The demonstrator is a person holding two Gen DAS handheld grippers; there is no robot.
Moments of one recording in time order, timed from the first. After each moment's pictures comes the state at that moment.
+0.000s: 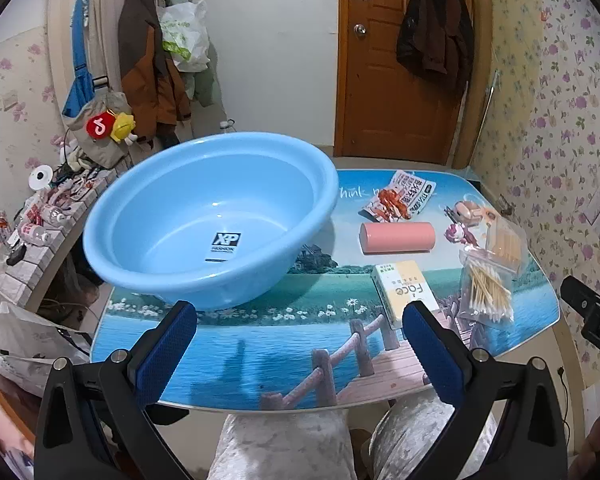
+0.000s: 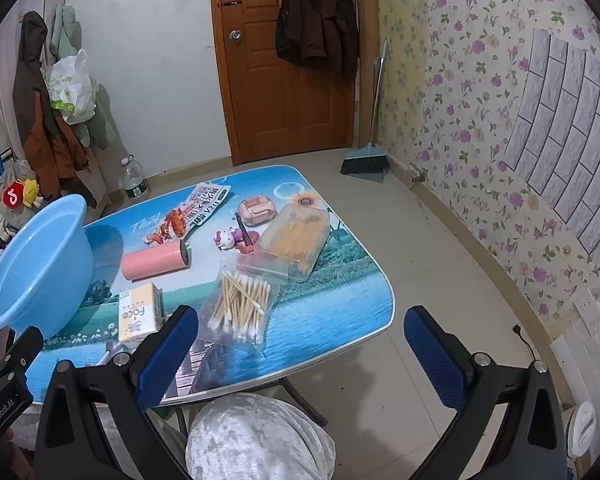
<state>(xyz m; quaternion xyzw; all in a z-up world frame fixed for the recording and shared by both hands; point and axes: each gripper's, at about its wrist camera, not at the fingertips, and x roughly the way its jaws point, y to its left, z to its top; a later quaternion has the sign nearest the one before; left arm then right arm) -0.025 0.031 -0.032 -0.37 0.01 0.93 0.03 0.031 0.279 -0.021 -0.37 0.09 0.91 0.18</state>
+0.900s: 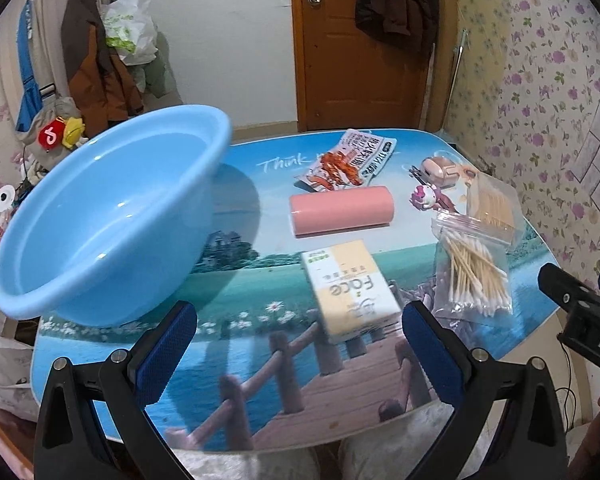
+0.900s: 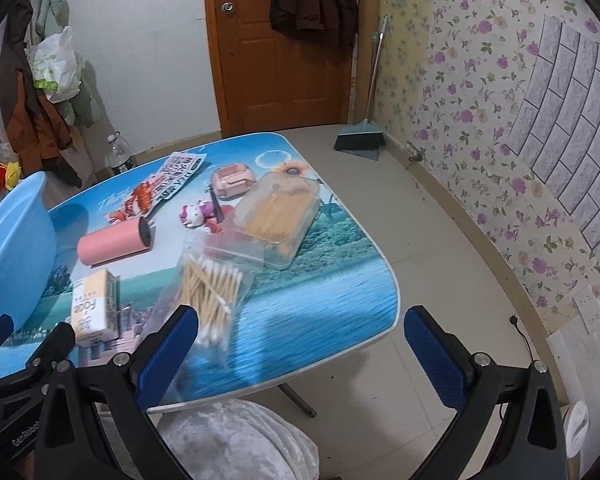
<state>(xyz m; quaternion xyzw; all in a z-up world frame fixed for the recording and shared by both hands) -0.066 0.099 -0.079 -0.41 0.05 0.91 0.08 -0.003 0.305 -0.065 -0.41 0.08 0.89 0.19</state>
